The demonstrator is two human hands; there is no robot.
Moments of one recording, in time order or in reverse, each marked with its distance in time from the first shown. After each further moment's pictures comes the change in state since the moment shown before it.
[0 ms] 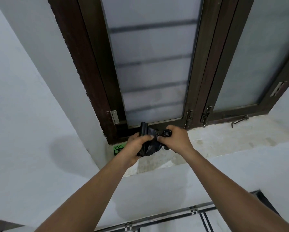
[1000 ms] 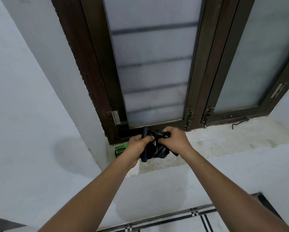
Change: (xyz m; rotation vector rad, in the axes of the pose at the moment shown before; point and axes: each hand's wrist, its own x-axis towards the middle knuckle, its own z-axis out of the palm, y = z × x) left_hand -0.002 -0.005 0.003 0.050 0.051 0.071; right_hand 0.003 0.000 0.005 -0.006 -0.054 0.034
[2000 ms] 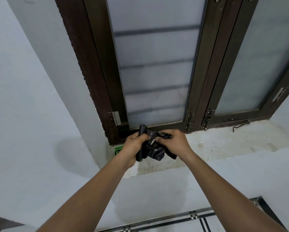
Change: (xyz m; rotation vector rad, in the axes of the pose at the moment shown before) left_hand -0.006 0.012 -0.005 -0.111 -0.006 0.019; right_hand 0.004 0.010 0.005 0.178 -0.002 -0.072
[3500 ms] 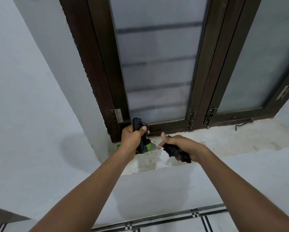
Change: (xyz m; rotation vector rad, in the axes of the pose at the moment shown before) left_hand -0.009 0.017 0.002 0.069 0.223 0.169; right_hand -0.009 0.004 -0.031 0.284 -0.572 0.405
